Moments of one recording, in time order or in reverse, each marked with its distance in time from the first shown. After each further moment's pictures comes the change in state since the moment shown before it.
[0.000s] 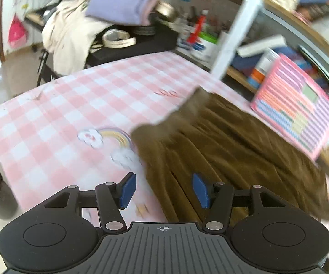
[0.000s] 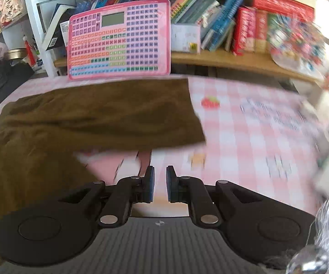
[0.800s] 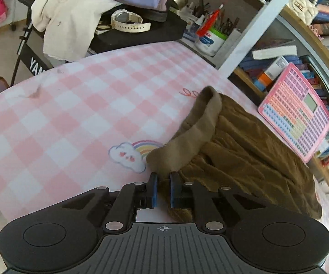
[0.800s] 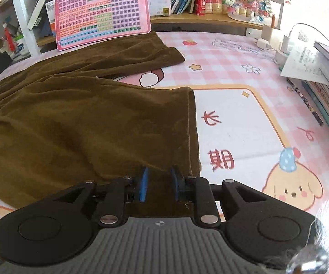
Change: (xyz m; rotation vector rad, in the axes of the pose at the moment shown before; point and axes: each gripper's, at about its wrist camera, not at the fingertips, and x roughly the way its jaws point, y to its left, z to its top) left arm 0.035 0.080 0.020 0.009 0.081 -0.171; right arm -0.045 0.099 -0.112 0.168 0.060 -0.210
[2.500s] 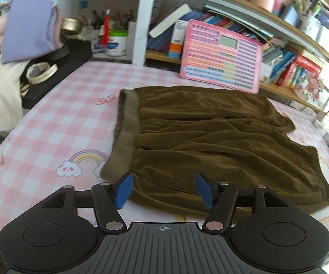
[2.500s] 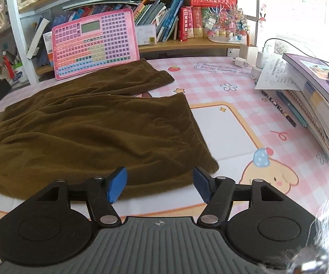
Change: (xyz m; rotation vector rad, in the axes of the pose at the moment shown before) left arm -0.063 -0.095 -0.041 0.532 0.009 -0.106; right arm -0.059 0.001 -0.018 0.072 -0.141 -0.033
